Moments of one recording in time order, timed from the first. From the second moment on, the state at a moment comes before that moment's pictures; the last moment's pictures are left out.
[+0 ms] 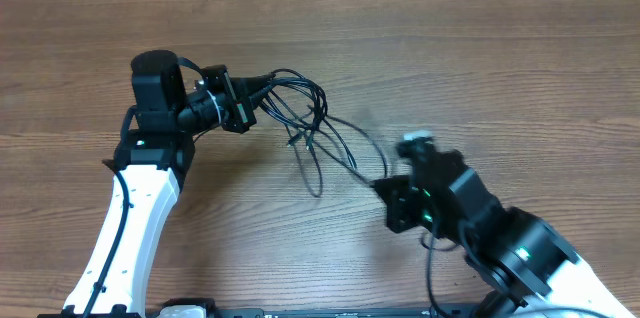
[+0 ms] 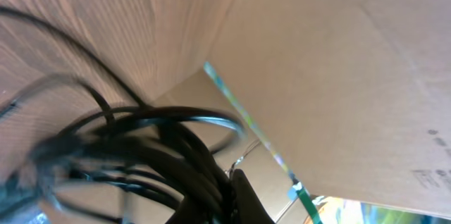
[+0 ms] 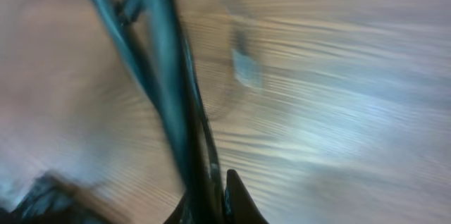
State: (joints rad) left arm -0.01 1.35 0.96 -0.13 0.80 -1.99; right arm 0.73 0.91 0.87 -0.77 -0.03 0.58
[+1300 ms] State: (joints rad) left arm -0.18 1.35 0.96 -0.07 0.87 -1.94; right arm 0.78 1.41 0.87 -0.24 0.07 0.63
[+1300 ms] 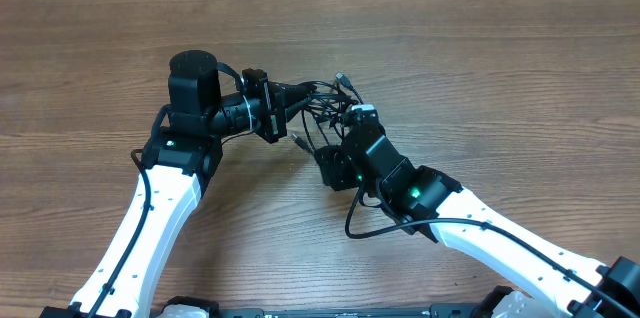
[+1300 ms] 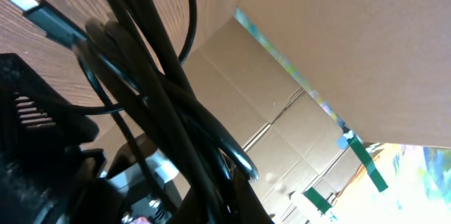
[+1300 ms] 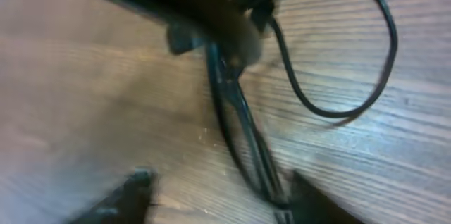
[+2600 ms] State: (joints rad) left arm -0.08 1.35 0.96 -0.03 0.66 -1.78; right arm 0.78 0.81 0.87 -0.97 0.29 0.89
